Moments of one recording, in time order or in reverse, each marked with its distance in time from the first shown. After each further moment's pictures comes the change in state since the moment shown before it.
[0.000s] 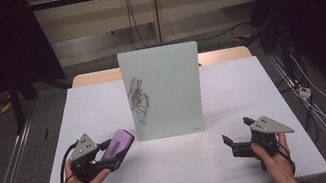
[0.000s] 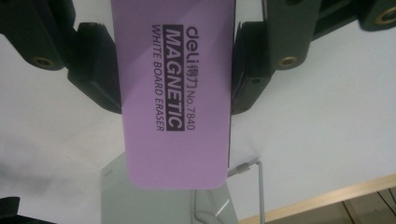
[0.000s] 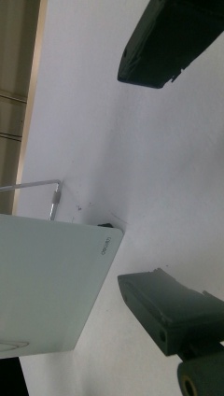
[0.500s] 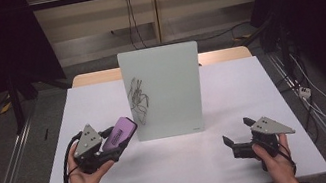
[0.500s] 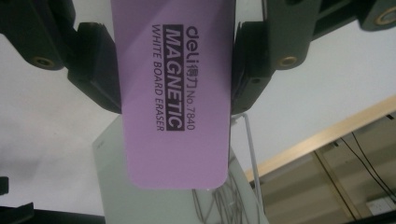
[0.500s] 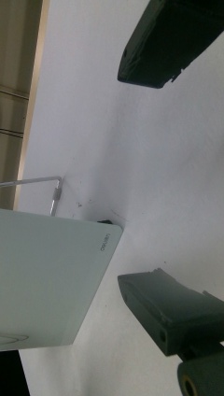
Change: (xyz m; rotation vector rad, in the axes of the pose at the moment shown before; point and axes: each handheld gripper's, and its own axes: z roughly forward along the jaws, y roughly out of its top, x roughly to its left) left arm -0.007 0.032 0.005 -0.077 0.052 0.126; right arm 0.000 -0.001 -0.002 -0.006 0.013 -0.009
